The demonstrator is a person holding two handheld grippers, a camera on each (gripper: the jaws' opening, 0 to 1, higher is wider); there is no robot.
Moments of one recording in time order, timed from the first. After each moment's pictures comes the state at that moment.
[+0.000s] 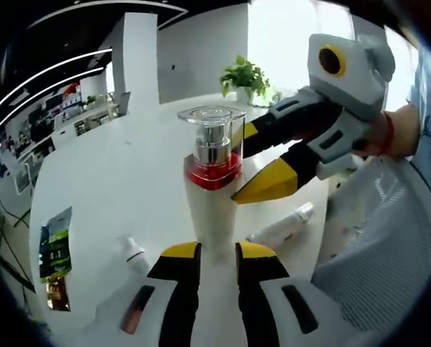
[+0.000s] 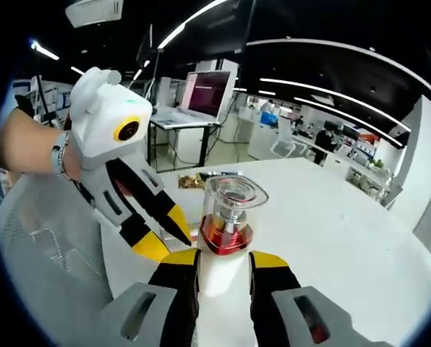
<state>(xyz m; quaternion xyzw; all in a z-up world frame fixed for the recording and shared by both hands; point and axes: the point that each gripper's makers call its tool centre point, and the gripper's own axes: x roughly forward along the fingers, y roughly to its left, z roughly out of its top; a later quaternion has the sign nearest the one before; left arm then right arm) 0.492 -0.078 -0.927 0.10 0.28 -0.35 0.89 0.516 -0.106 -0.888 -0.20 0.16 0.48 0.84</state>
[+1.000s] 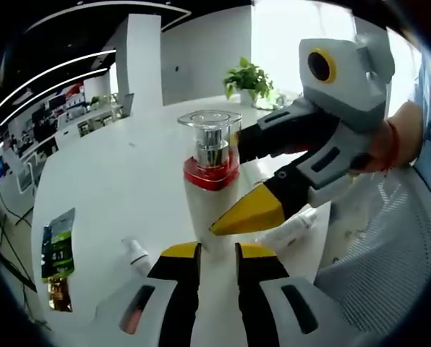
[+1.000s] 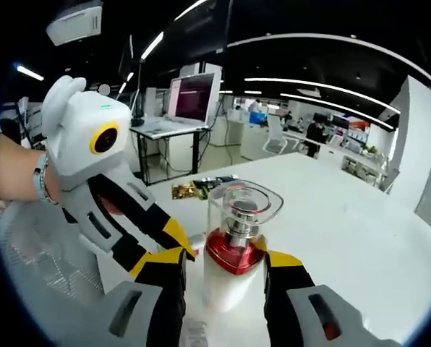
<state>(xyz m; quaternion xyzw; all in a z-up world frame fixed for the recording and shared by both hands) 0.498 -0.076 -0.923 0.10 0.27 -0.34 0.89 0.530 -0.081 -0.897 -0.17 0.17 0.46 0.85</state>
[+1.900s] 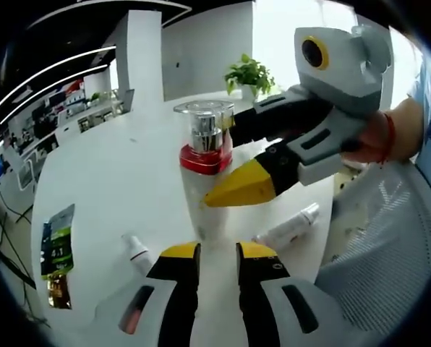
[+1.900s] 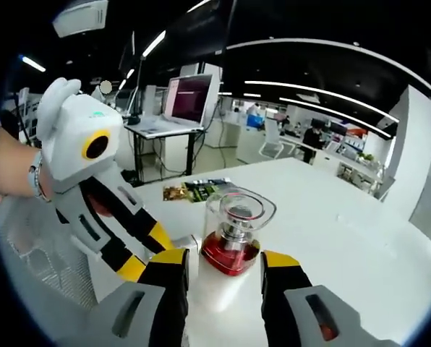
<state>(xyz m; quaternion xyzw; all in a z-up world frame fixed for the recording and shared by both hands) 0.498 -0.075 -0.929 0.10 0.29 -0.33 0.89 0.540 -0.097 -0.882 -0.17 0.15 0.46 0.86</state>
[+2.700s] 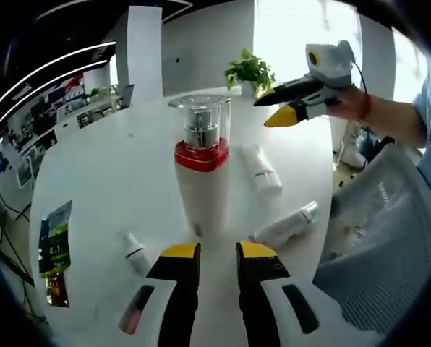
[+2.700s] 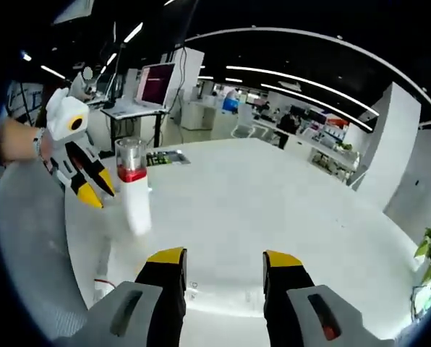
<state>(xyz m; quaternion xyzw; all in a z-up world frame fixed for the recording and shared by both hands) 0.495 -0.079 -0.933 0.10 0.30 -0.33 0.89 0.589 -0.258 -0.882 -0.24 0.20 0.40 0.86</state>
